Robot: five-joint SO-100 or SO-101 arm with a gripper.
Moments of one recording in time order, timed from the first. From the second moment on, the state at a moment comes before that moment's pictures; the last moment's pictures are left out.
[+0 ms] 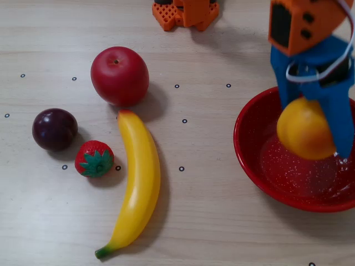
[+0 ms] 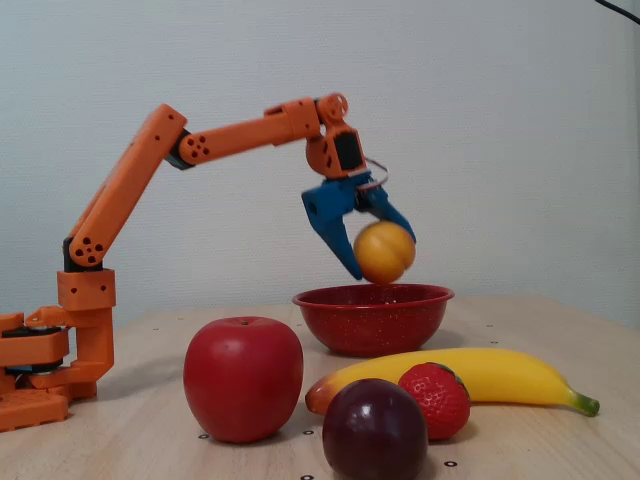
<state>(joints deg) 27.7 51.6 34.6 88.9 8.1</state>
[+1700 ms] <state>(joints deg) 0.6 179.7 172.4 53.6 4.2</state>
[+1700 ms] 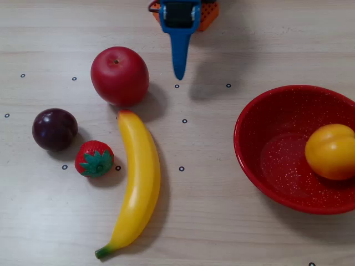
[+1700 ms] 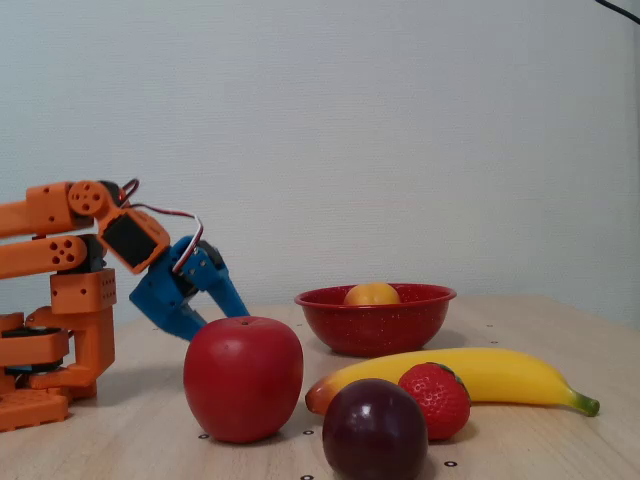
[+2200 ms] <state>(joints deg) -1.3 183.1 174.1 53.6 -2.0</state>
